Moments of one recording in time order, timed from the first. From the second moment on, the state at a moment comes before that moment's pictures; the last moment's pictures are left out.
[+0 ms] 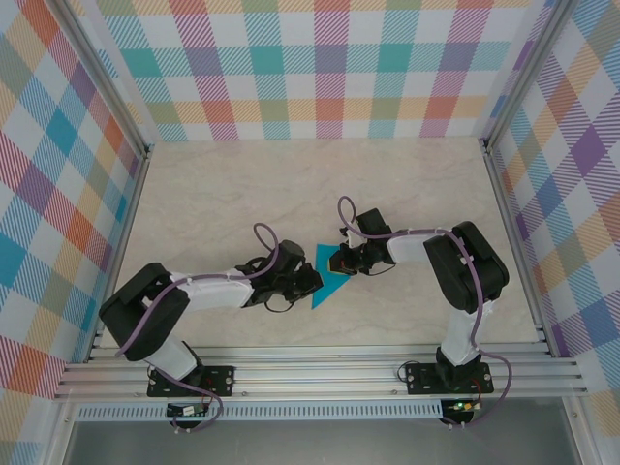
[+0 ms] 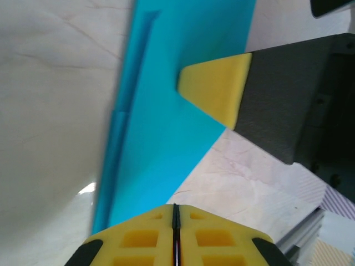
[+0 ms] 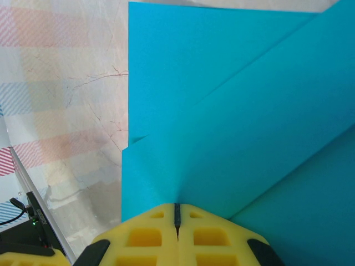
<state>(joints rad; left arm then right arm) -0.82 1.58 0.69 0.09 0.23 -1.18 0.50 1.87 0.90 -0.10 -0.65 0.58</state>
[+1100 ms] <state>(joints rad) -0.86 1.48 0.55 -0.03 0.31 -1.18 0.50 1.87 0.90 -0.10 -0.65 0.58</state>
